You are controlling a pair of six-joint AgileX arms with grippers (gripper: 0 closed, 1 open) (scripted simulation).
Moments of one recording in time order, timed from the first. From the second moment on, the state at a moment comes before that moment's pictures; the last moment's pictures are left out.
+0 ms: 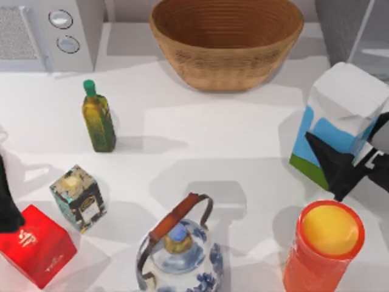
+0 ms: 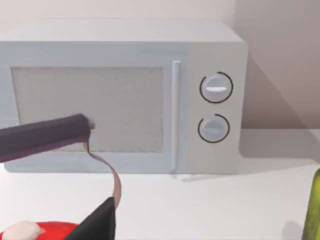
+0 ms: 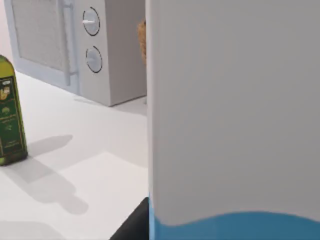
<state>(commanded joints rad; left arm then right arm) 0.00 0.00 0.00 0.00 0.00 0.00 0.10 2.01 0.34 1.69 -0.64 0.02</state>
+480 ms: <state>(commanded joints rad) 0.00 0.00 0.00 0.00 0.00 0.00 0.10 2.01 0.34 1.69 -0.64 0.02</state>
